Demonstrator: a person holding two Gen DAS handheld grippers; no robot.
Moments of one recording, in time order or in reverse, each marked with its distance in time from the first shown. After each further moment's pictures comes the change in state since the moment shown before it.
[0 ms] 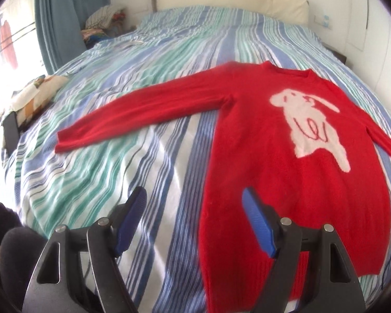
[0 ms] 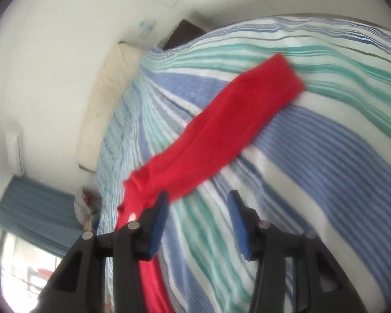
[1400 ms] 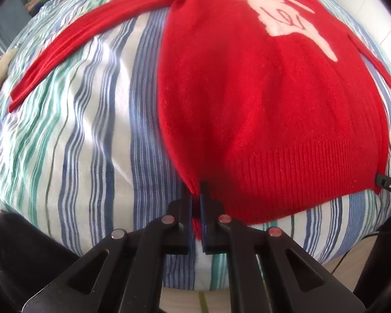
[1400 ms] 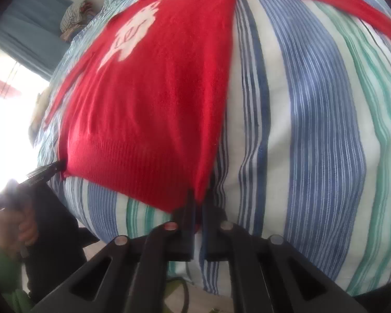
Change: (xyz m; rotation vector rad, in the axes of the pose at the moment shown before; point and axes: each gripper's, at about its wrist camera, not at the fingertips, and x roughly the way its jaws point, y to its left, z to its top) left arm 0.035 -0.024 -0.063 0.211 0.438 -0.110; right arm 0.049 0.067 -0.240 -0.773 0.723 -0.232
